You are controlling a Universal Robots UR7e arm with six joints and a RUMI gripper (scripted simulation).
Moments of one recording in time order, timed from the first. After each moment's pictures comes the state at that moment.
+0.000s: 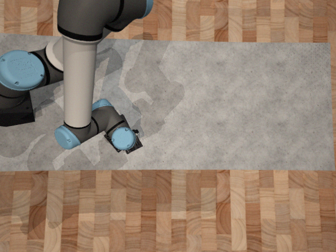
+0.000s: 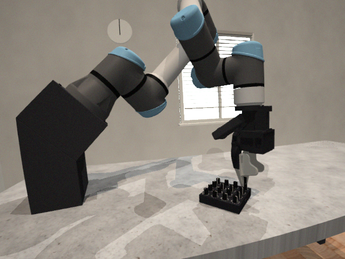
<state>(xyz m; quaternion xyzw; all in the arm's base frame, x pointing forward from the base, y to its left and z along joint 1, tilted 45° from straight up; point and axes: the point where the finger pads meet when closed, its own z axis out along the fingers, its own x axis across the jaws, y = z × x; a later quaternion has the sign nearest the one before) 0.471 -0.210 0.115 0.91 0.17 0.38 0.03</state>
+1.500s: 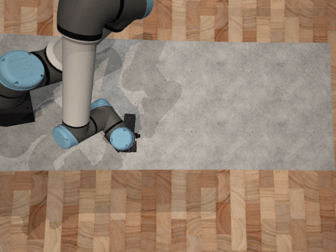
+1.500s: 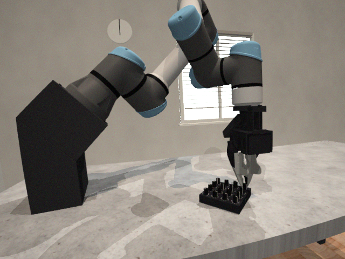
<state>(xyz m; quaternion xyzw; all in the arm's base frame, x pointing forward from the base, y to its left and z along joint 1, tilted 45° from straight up) 0.473 -0.209 0.117 0.92 -0.08 0.38 -0.07</state>
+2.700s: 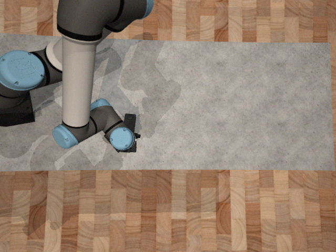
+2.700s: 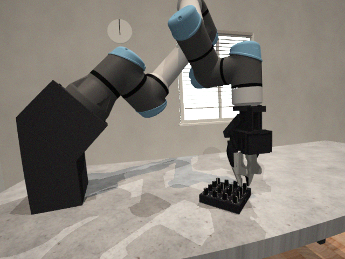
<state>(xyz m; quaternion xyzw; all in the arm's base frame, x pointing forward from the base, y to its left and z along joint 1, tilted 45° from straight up) 0.473 -0.209 0.117 0.92 -0.09 0.38 -0.07</state>
